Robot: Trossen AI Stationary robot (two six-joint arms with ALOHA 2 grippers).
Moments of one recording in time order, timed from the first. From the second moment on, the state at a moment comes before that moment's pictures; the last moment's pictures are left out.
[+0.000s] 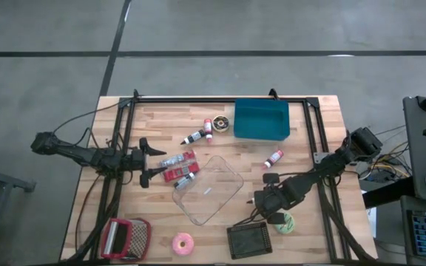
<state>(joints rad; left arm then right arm) -0.27 0.21 0.01 0.05 -0.39 -0.08 0.54 1.64 0.94 -0.70 0.16 0.52</state>
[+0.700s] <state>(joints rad) -0.27 0.21 0.01 0.05 -0.39 -0.08 0.54 1.64 0.93 -0.67 0.16 0.52</state>
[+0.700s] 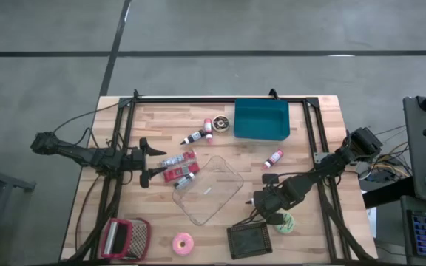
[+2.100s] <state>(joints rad) -0.27 0.21 0.01 0.05 -0.39 -0.09 0.61 1.64 0.91 -0.29 0.49 0.41</state>
